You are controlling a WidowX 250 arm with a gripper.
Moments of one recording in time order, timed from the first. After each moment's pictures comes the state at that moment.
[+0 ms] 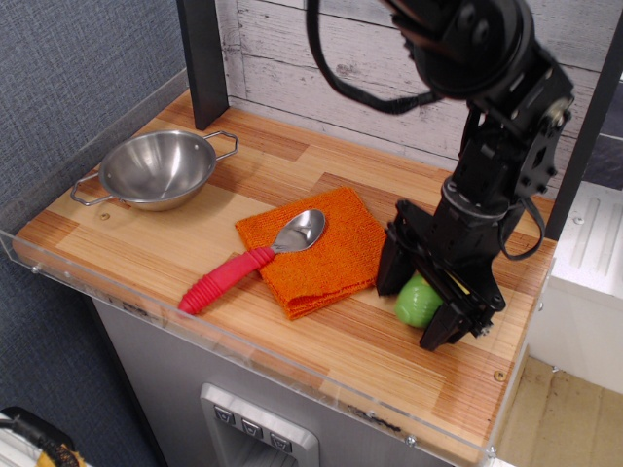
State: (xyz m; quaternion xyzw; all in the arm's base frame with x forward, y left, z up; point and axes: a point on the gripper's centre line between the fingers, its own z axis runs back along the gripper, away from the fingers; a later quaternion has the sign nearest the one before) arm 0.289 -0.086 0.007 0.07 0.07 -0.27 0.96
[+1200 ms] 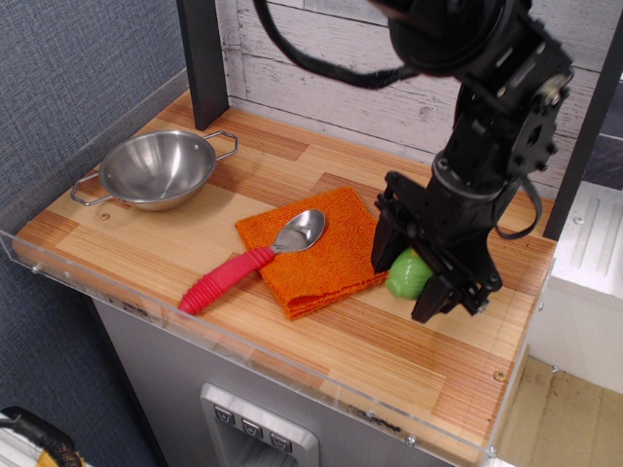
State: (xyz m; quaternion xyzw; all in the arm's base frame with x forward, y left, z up) arm 0.288 -0.080 0.040 0.10 0.01 -0.25 0.96
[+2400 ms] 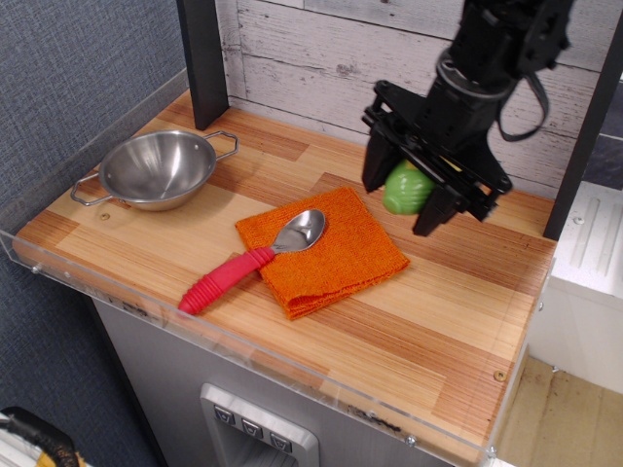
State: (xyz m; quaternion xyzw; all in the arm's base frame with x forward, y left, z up) arm 0.312 -0.056 0.087 0.14 -0.03 -0.14 0.98
